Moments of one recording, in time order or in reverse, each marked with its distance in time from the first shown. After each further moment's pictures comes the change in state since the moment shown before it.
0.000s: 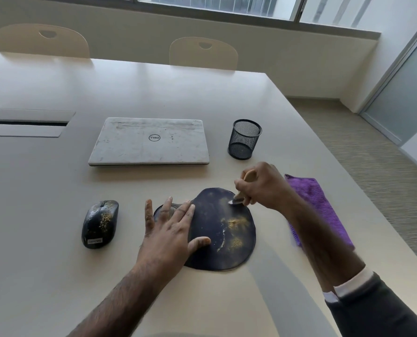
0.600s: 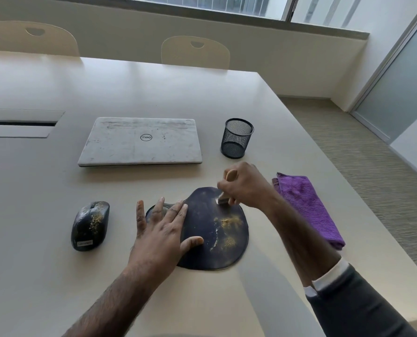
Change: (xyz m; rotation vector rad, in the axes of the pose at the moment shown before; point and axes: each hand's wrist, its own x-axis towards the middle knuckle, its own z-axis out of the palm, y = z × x) left_hand -0.001 0.000 0.001 -0.014 0.012 0.008; right_hand 0.004 -0.013 0.016 0.049 0.004 0.015
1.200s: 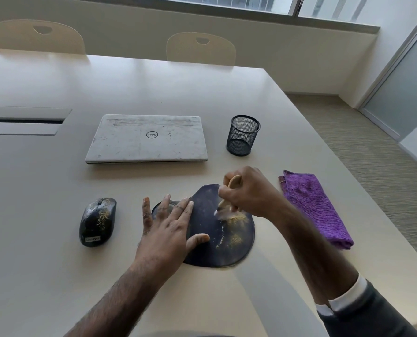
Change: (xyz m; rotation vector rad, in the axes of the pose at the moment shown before) left_hand -0.001 0.000 -0.005 0.014 -0.035 -0.006; right_hand -0.019 -0.002 0.010 -0.018 -0.077 -0.103
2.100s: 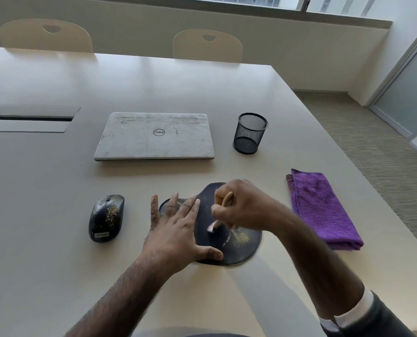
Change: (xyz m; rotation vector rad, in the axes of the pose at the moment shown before) left_hand 0.000 0.003 -0.010 -0.062 -0.140 0.012; right_hand -0.014 -0.018 0.014 -0.046 -0.190 -0.116
